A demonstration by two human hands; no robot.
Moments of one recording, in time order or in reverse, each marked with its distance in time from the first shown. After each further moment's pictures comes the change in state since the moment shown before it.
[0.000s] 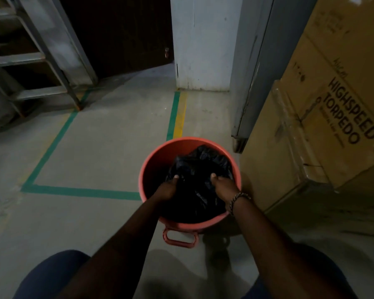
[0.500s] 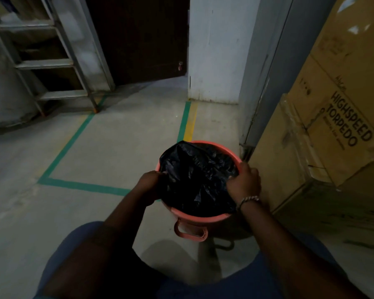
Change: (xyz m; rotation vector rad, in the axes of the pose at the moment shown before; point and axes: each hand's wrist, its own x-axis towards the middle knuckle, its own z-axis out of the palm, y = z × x) left_hand -0.035 -0.010 -0.089 -0.154 0.049 0.006; right_hand -0.066 -0.020 -0.012 -0.311 0.501 -0.242
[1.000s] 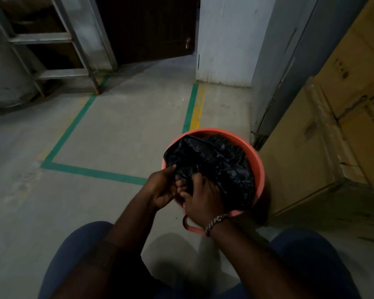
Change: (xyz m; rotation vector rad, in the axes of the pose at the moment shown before) left_hand -0.024 -0.010 0.014 -0.684 -0.380 -0.164; right_hand -0.093 -0.060 0.089 -0.141 -0.136 -0.529
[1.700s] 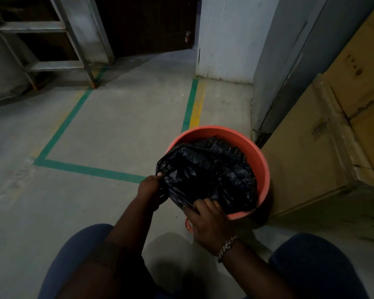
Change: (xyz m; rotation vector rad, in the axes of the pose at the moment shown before) left_hand 0.045 -0.011 -0.064 0.123 0.583 0.119; right_hand -0.040 0.028 0.032 -0.226 -0.041 -0.383
